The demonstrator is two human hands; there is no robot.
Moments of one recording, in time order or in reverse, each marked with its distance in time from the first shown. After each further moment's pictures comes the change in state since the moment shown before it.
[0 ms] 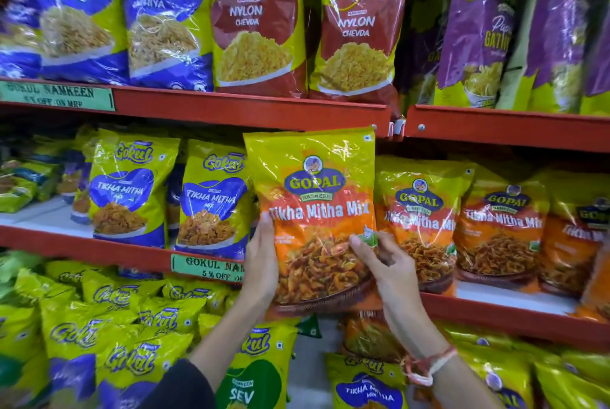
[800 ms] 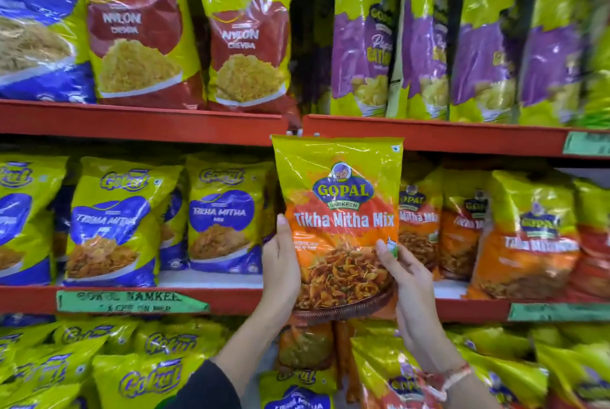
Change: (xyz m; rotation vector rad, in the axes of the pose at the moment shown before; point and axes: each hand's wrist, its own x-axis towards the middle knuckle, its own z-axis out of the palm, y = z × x) left_hand -0.045 0.006 0.162 -0.041 -0.111 0.126; right_hand -0.011 -0.034 -0.143 0.138 0.277 -0.032
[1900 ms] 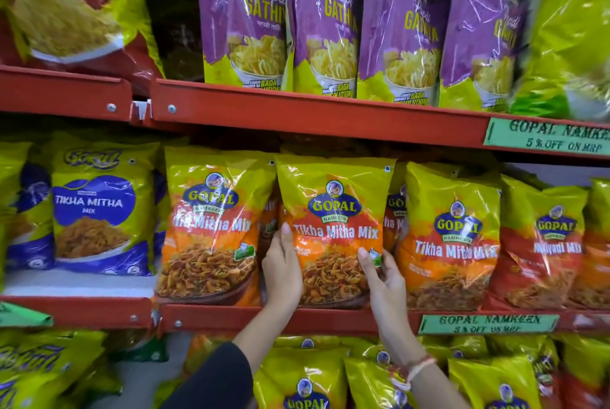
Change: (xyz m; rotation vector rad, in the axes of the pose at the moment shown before) left_hand -0.005 -0.096 0.199 0.219 0.027 -0.055; right_hand 0.108 0.018 -0.167 -0.390 0.054 -0.056
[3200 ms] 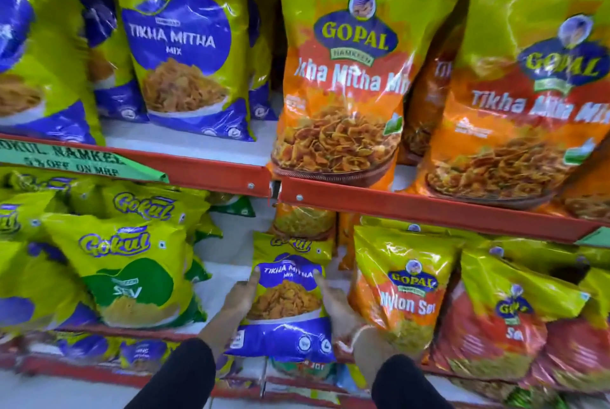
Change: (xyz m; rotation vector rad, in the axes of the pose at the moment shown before) left_hand -0.066 -0.269 -0.239 0.499 -0.246 -1.012; right_hand -0.174 0.280 0.183 -0.299 -0.356 1.017
